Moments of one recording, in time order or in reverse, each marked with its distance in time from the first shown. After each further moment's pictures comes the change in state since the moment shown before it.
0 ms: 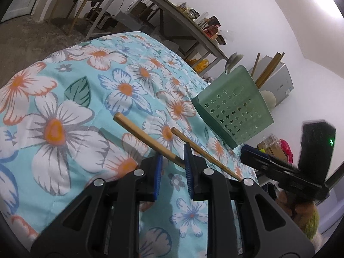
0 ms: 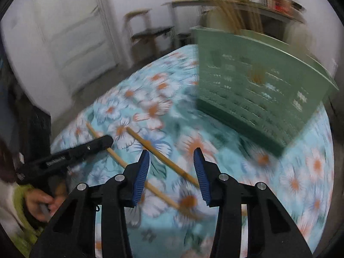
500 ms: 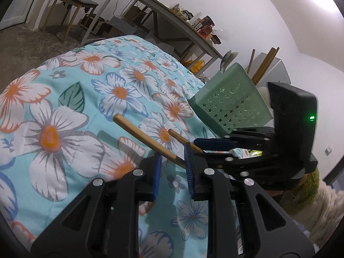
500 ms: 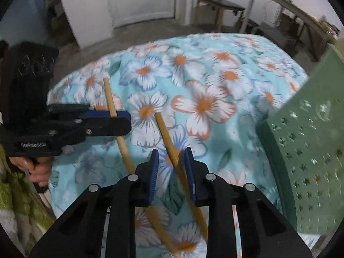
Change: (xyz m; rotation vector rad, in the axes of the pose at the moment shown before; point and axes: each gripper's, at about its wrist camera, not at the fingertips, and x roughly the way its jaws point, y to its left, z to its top) left arm 0.002 -0.003 -0.001 0.043 -0.013 -0.008; right arm 0.071 0.040 0.029 -0.402 0.239 0.158
